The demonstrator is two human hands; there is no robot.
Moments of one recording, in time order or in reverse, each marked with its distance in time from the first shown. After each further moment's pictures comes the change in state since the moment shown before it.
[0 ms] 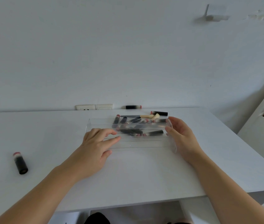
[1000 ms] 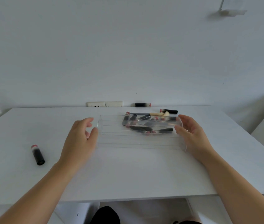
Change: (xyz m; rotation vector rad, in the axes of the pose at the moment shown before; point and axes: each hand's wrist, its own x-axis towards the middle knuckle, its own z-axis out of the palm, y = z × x) left_hand -0.018 -0.030 -0.015 -0.238 0.342 -0.667; right_hand -0.007 -0.010 0.002 -0.139 0.015 0.004
